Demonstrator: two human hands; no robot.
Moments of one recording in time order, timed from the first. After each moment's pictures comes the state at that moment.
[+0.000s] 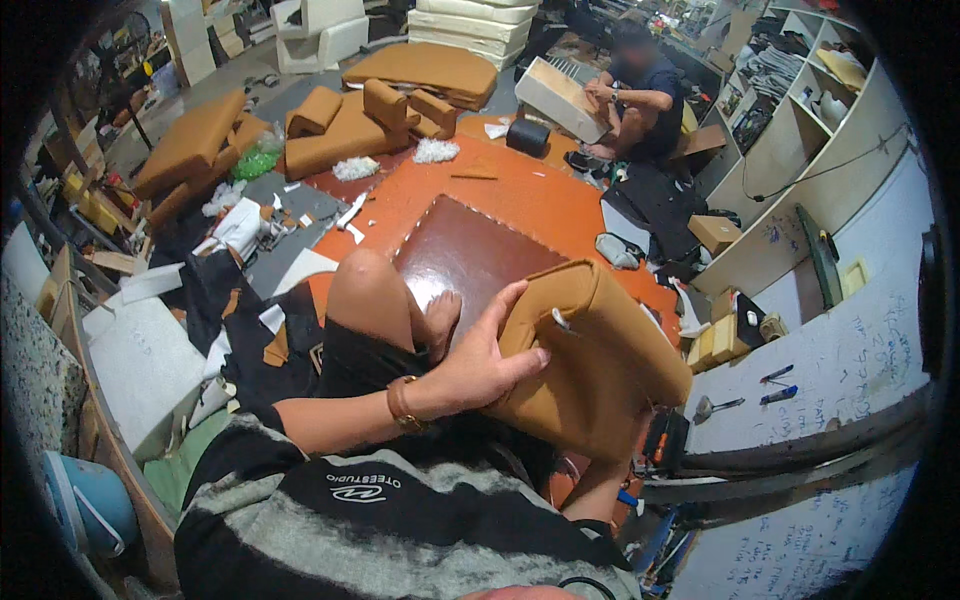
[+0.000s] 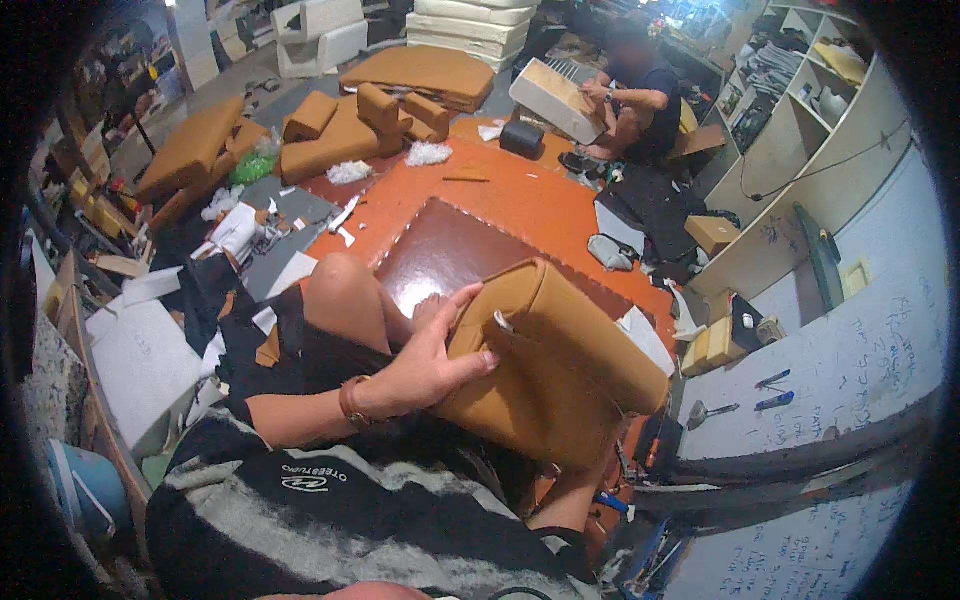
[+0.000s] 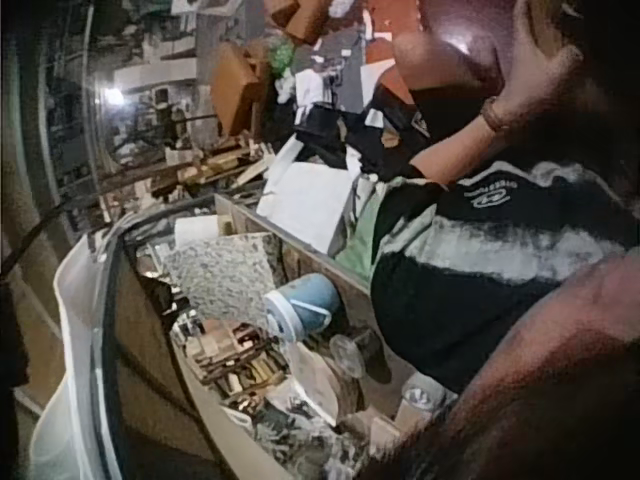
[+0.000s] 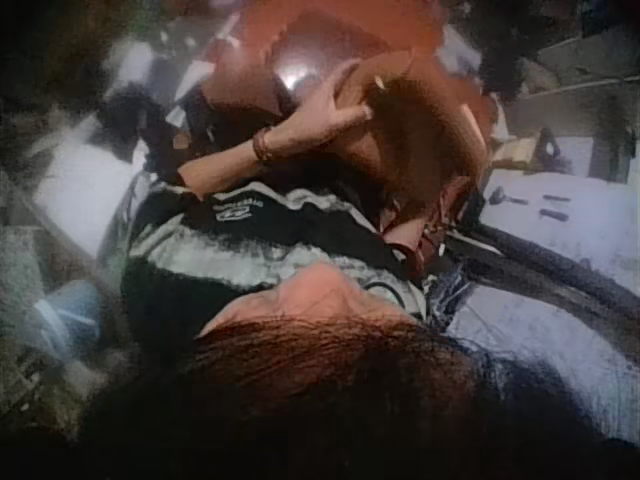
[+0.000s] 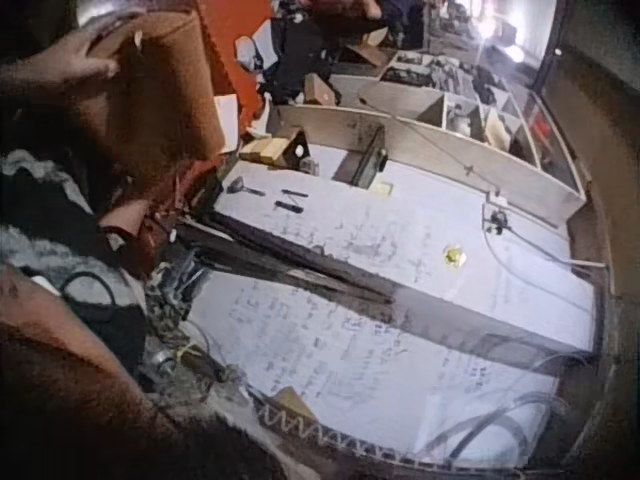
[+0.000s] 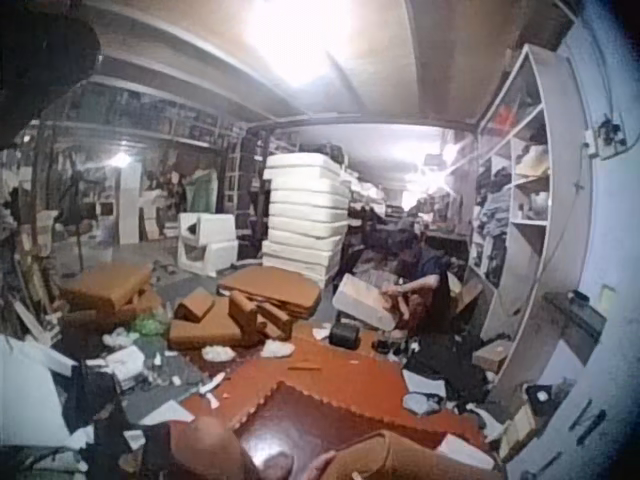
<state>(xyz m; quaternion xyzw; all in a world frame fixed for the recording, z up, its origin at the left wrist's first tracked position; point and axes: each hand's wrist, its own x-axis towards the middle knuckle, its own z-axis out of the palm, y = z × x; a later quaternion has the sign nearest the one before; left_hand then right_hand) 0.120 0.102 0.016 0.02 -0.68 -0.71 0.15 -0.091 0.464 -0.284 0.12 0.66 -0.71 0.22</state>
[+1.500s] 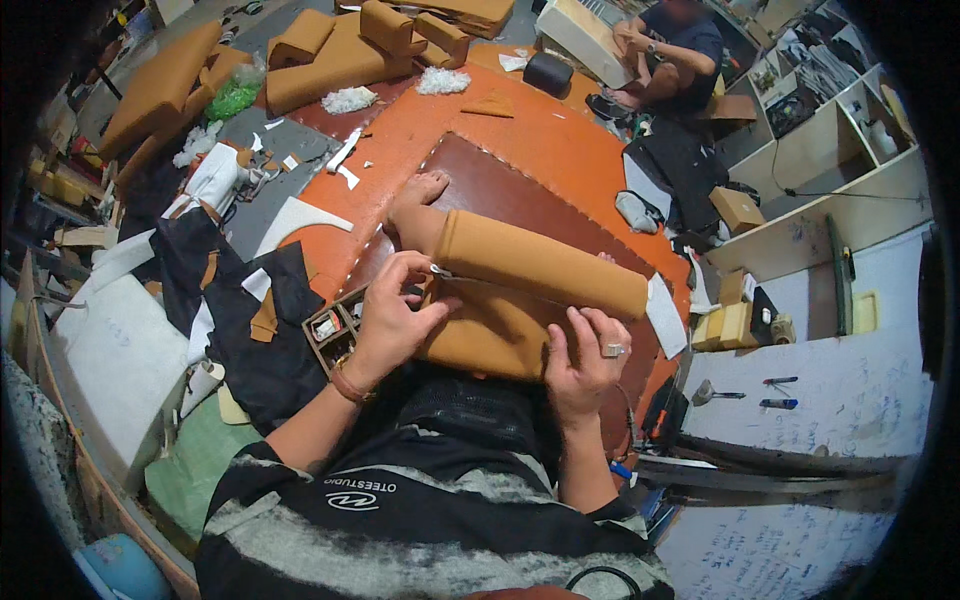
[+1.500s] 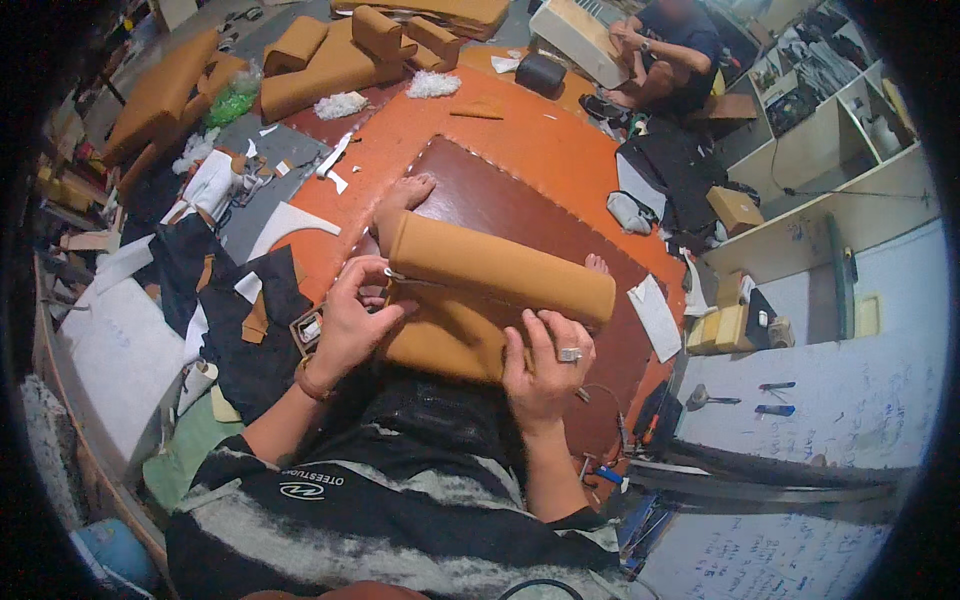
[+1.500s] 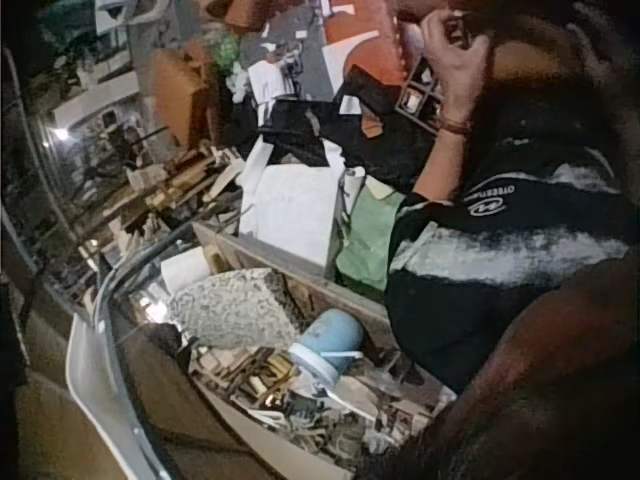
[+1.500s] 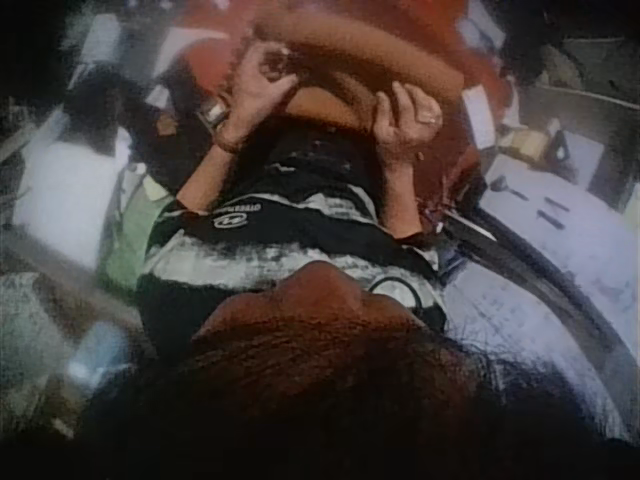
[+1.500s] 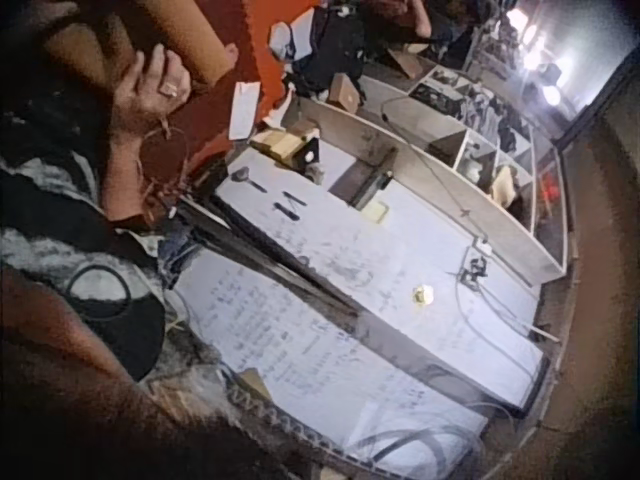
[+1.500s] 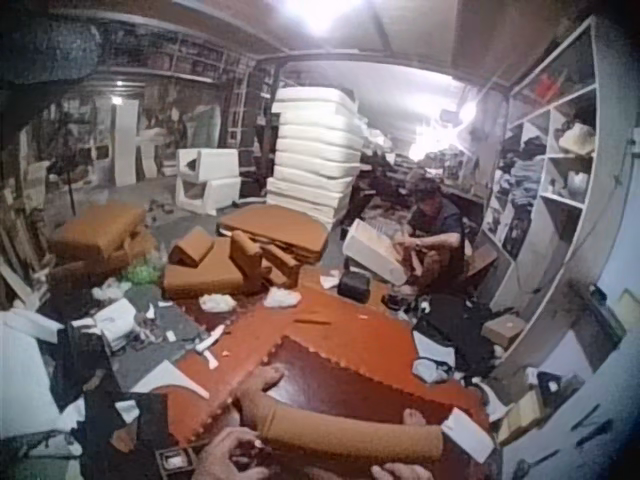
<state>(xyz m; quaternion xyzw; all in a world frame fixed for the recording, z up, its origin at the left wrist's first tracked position) 0.142 -0.041 -0.083 0.25 -0.74 -0.56 0.27 0.003 0.192 -0.063 -0.41 0.83 -0.29 -0.27</state>
